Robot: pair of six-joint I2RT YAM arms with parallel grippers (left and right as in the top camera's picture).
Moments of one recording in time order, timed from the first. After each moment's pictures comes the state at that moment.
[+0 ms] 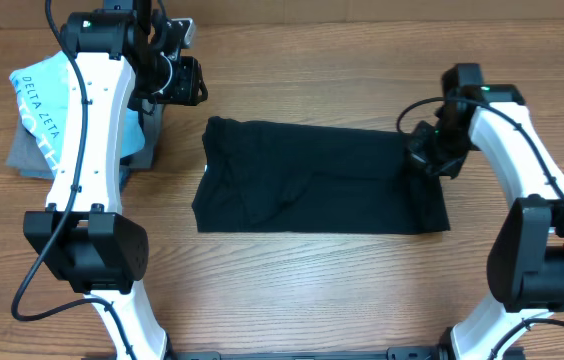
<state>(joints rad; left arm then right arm) -0.04 2.04 2.15 -1.37 0.32 0.06 0.01 1.89 1.46 -1.09 -0.20 0.54</state>
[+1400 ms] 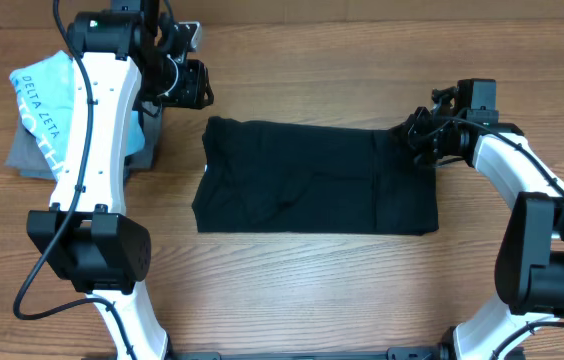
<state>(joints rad) -0.06 2.04 2.15 -1.39 0.32 0.06 -0.08 1.87 1.19 -0.38 -0.65 0.59</state>
